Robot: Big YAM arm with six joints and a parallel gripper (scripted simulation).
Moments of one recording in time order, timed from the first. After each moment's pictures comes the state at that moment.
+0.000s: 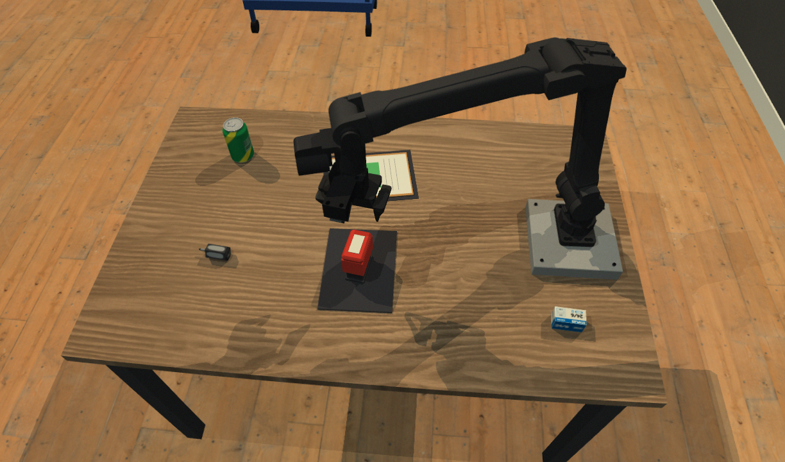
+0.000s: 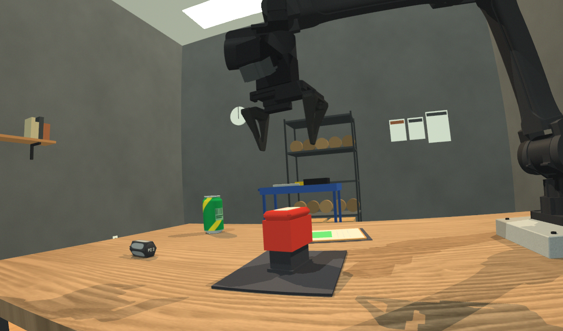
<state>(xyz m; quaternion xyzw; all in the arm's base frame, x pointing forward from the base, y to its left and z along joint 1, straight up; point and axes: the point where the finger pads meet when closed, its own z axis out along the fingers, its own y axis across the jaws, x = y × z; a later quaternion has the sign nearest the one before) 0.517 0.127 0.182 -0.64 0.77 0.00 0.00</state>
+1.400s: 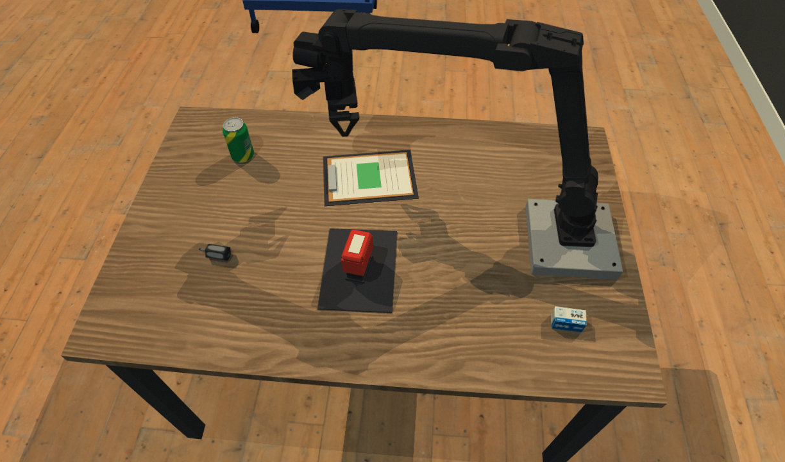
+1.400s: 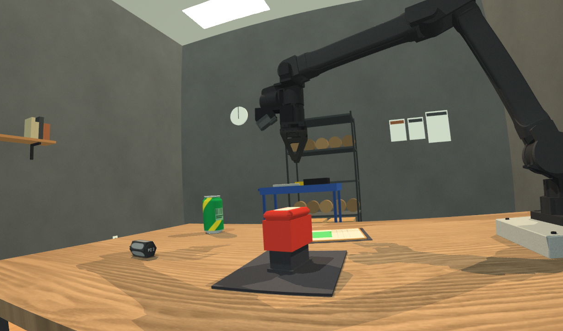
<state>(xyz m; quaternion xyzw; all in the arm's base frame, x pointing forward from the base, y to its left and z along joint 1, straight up) 0.576 -0.157 0.182 -0.10 0.99 0.00 0.02</state>
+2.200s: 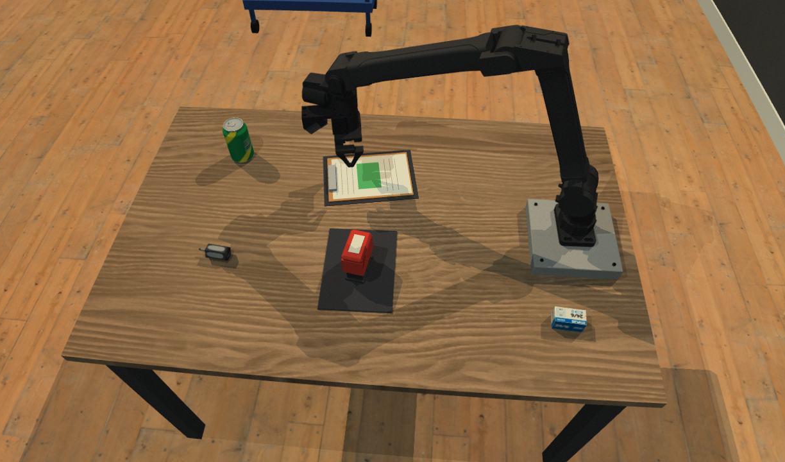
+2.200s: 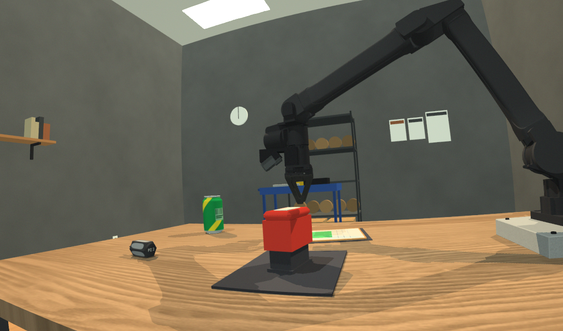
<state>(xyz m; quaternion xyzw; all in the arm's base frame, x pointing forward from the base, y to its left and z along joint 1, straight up) 0.569 -0.165 0.070 -0.08 1.00 0.00 0.01</state>
